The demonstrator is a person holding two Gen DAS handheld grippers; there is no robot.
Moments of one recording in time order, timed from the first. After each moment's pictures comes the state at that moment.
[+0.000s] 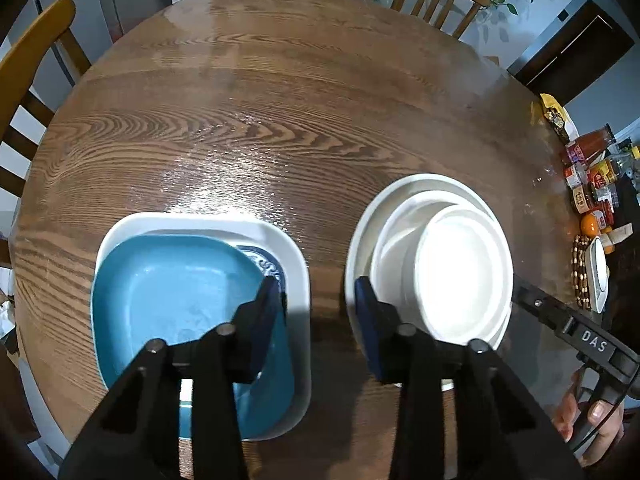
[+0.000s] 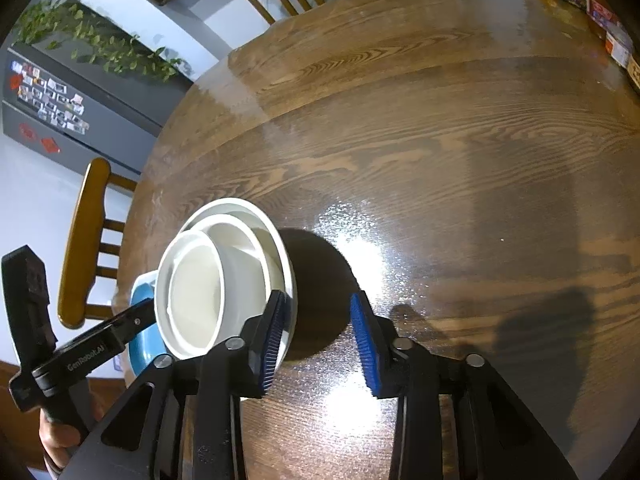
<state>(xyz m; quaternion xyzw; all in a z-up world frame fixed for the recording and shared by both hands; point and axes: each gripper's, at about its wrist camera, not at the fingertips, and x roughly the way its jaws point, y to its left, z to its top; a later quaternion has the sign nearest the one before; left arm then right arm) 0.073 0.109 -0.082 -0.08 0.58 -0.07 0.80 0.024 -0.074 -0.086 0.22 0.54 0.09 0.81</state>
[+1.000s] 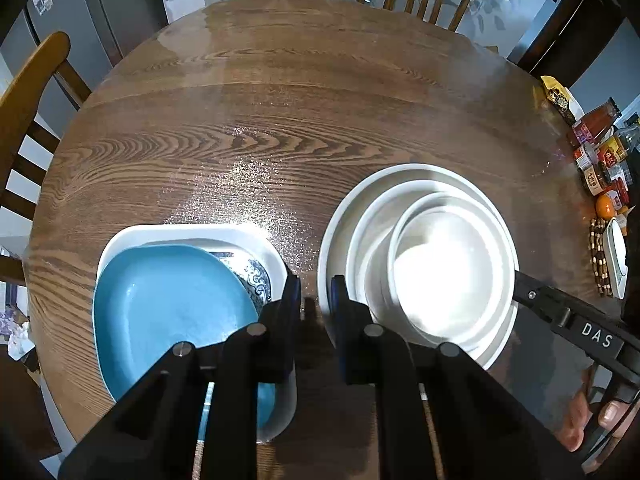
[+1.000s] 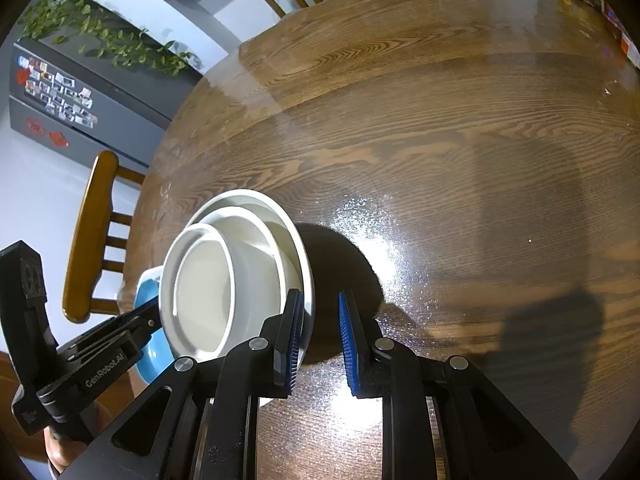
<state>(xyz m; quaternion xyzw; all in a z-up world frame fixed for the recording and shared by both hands) 0.071 0.085 -0.087 -0.03 0.57 -0.06 0.82 0.026 -0.064 -0.093 0.23 0.54 0.10 0.80</state>
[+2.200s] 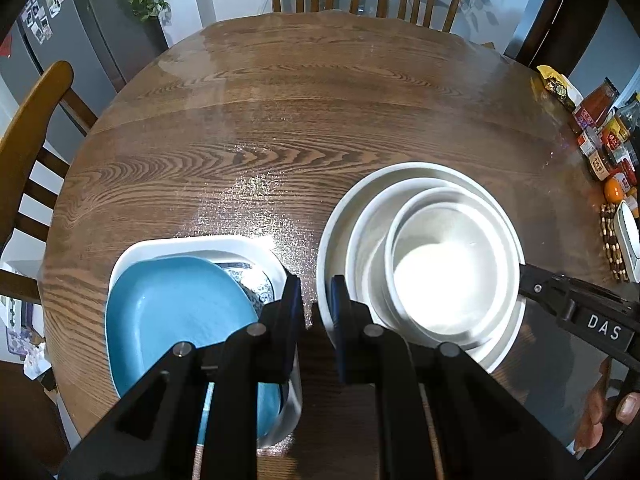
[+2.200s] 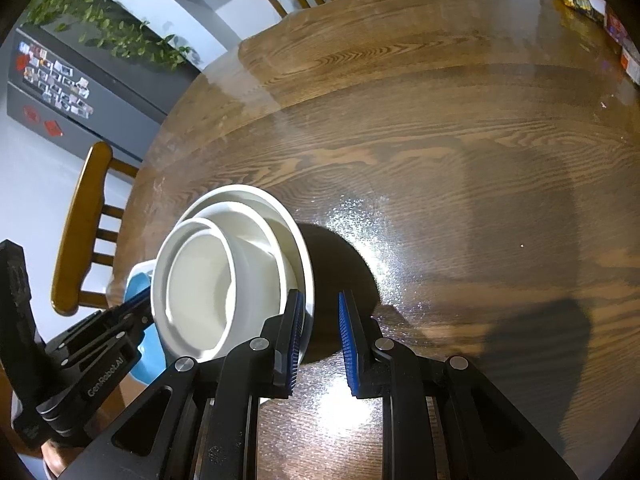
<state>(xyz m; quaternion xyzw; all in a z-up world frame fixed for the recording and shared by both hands) 0.061 0.075 -0.085 0.01 0.54 -0.05 0.84 0.025 -0.057 -0.090 0.20 0.54 0.09 0.81</state>
